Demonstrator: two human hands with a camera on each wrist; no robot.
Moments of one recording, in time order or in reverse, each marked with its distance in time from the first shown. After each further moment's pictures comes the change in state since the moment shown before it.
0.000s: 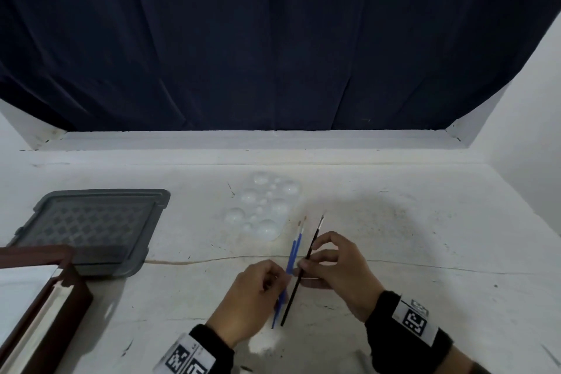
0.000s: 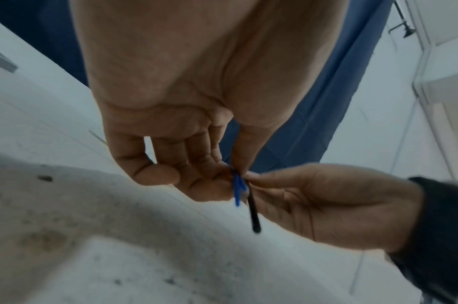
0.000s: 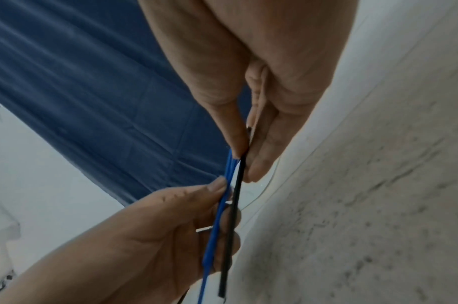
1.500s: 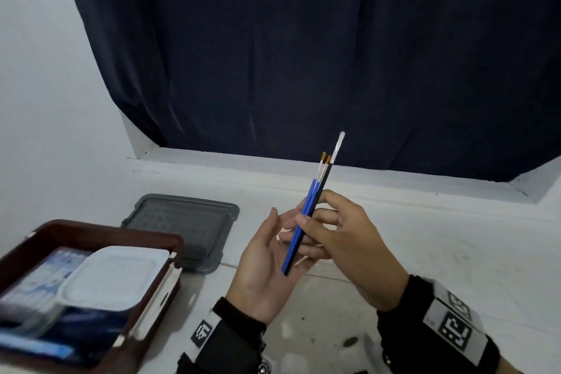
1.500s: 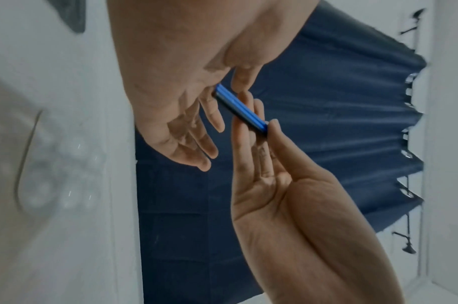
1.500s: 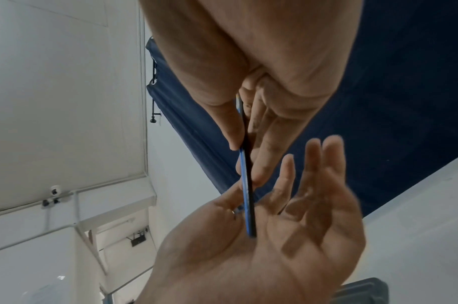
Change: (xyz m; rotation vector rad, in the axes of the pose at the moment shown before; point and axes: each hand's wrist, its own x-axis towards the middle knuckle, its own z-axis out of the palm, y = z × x) left_hand -0.056 0.064 -0.098 -1.459 0.033 0.068; right_hand -0.068 -0.122 0.127 -0.130 -0.288 -0.354
